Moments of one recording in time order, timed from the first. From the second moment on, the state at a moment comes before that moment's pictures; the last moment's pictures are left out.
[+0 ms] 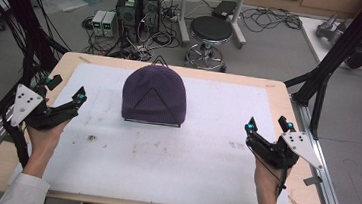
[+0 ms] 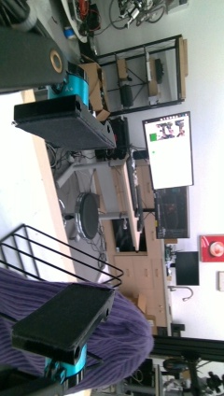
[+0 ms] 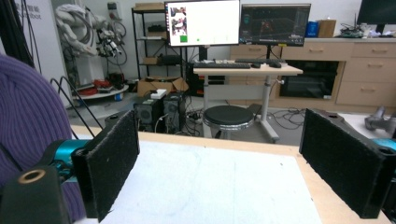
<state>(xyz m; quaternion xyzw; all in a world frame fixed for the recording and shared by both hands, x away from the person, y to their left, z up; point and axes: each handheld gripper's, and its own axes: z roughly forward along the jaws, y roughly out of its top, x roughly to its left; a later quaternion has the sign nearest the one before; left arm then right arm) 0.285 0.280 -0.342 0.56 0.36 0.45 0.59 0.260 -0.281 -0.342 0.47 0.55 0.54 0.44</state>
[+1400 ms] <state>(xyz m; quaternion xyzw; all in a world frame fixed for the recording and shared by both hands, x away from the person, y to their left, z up) 0.253 0.323 -0.434 0.56 0.44 0.44 0.54 0.241 -0.295 -0.436 0.55 0.54 0.48 0.42</state>
